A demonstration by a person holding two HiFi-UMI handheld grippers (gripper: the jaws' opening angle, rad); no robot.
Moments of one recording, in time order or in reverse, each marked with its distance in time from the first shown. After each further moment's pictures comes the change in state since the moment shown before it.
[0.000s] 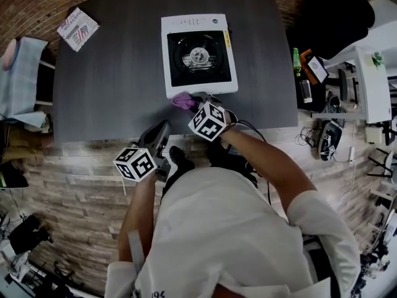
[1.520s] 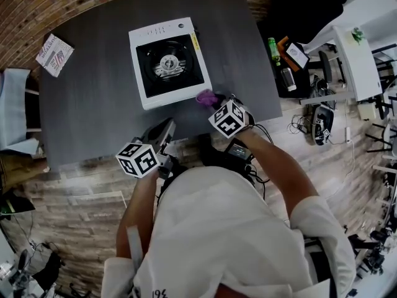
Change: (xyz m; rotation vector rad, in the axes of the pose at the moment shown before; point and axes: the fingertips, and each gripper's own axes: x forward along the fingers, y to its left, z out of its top) left arm 0.077 -0.056 -0.018 0.065 0.110 -0.165; right arm -0.084 -0.089 -0.130 0.203 0.132 -0.245
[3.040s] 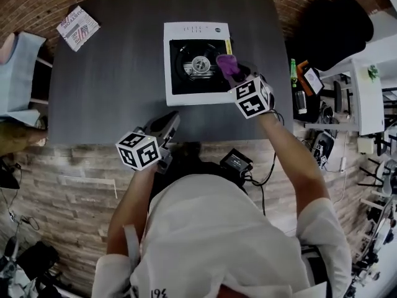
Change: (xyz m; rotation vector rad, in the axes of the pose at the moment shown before) left arm -0.028 0.033 0.041 0.029 -0.055 0.051; right arm -0.020 -0.087 0.145 -0.111 -0.182 -0.153
